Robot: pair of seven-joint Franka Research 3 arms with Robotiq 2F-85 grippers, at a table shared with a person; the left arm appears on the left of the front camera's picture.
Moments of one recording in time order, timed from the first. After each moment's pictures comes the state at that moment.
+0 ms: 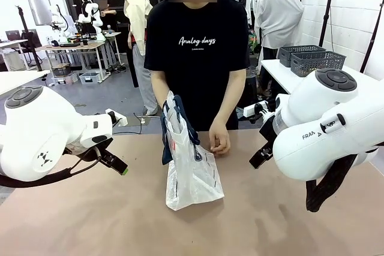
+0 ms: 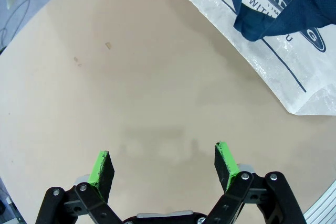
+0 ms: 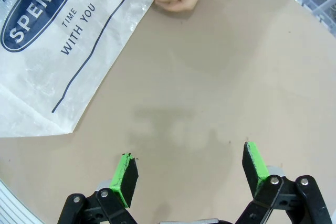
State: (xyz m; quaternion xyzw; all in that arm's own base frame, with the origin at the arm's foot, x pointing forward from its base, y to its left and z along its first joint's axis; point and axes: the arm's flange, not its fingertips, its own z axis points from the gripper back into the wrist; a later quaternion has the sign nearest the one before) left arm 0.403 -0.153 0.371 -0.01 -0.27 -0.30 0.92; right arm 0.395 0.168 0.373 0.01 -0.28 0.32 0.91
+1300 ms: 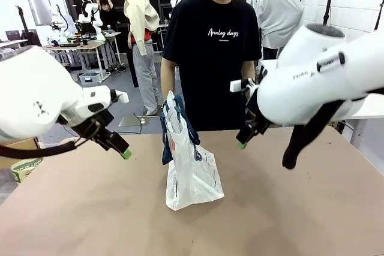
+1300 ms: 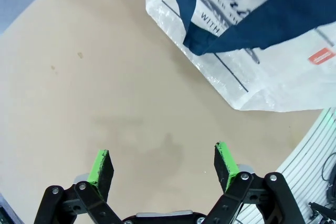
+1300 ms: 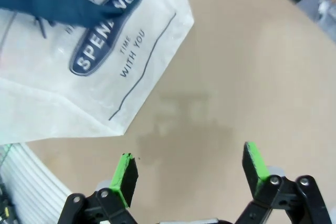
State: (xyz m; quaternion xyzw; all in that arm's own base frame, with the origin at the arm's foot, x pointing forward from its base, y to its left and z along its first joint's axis) left arm 0.412 -0.163 0.445 -0.09 -0.21 -0.31 0.92; right arm 0.416 0.199 0.455 0.06 -0.23 0.35 0.91
